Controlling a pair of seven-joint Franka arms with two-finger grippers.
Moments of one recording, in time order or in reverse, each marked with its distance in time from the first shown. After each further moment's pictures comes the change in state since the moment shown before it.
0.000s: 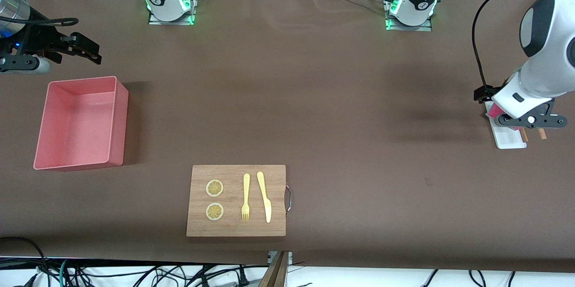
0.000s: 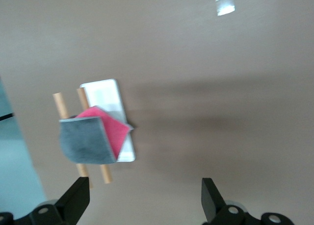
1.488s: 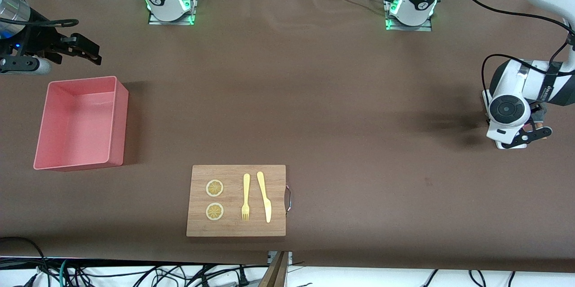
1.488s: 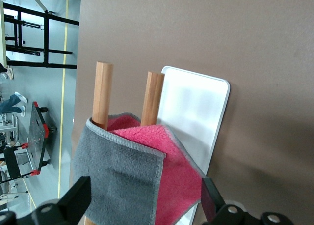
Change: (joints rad) left arm 0.189 0.219 0.000 -0.308 0.529 0.396 -0.706; right arm 0.000 0.003 -0.001 0.000 0.000 0.001 0.000
